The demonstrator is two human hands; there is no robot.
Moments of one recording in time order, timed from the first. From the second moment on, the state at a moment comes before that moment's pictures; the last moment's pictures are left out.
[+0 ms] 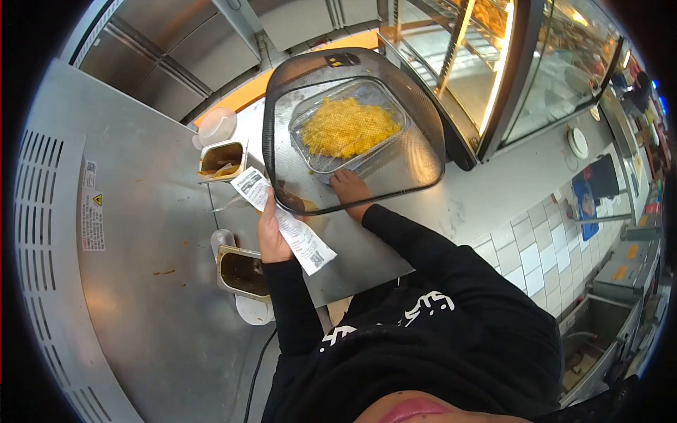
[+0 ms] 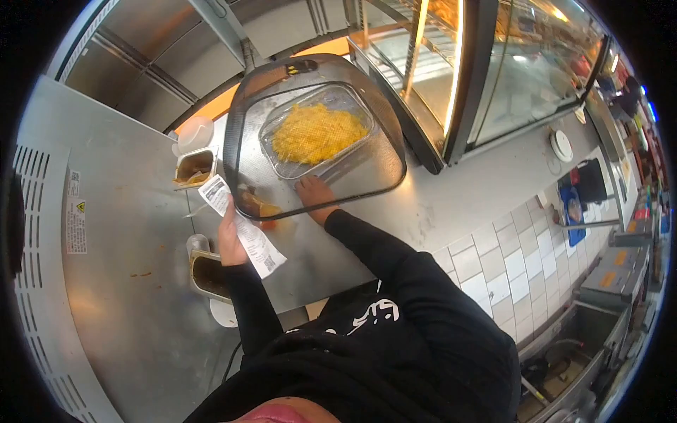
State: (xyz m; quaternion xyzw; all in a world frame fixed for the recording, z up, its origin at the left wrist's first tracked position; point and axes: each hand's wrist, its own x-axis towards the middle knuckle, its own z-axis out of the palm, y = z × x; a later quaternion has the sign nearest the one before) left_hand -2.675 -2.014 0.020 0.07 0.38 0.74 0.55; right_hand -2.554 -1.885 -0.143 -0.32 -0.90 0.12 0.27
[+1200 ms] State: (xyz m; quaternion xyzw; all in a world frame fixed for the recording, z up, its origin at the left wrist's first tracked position) left_hand -2.721 -2.025 -0.119 0.10 0.38 0.79 0.47; right_hand -2.147 -1.985 -0.127 -0.45 -0.85 0.07 0.25
